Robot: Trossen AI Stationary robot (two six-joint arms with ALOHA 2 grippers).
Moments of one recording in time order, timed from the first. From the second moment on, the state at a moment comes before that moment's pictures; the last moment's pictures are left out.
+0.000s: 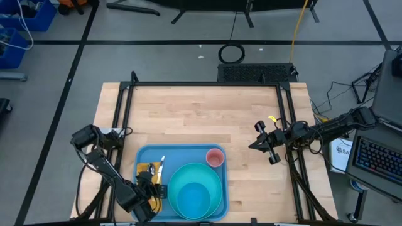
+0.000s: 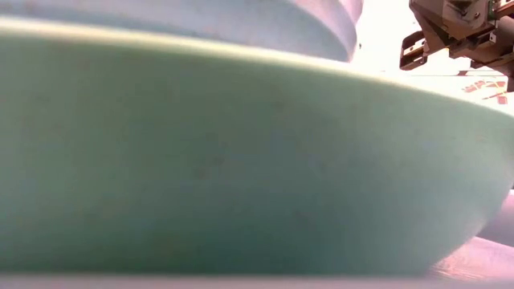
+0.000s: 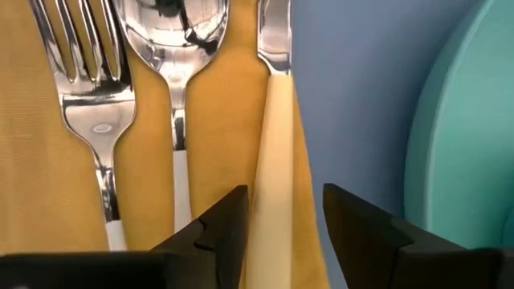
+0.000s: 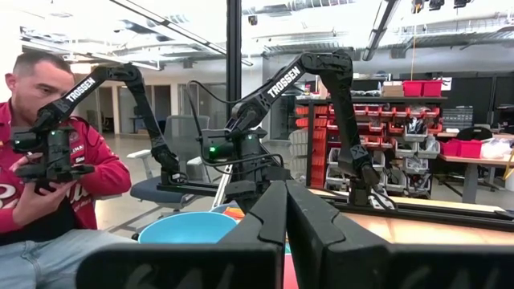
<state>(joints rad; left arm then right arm) -0.93 1.84 1.15 -0.89 -0.34 -2.50 0.17 0.72 0.02 0.96 -0.16 0.04</state>
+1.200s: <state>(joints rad) -0.93 1.85 1.10 -0.84 -0.32 -2.54 0.17 0.72 0.02 0.96 -0.16 0.04</state>
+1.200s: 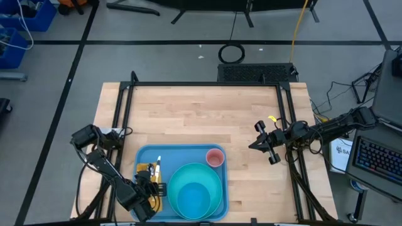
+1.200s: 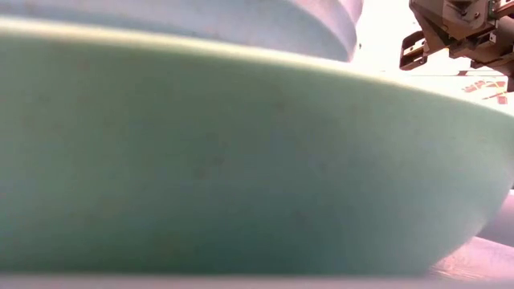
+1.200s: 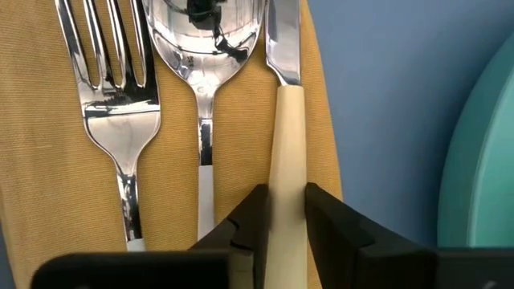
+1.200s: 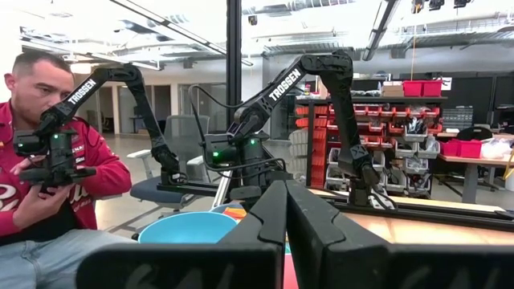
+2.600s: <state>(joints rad) -0.94 1.85 1.11 -0.84 -0.33 -2.63 0.17 0.72 0.02 0.96 -0.16 0.04</state>
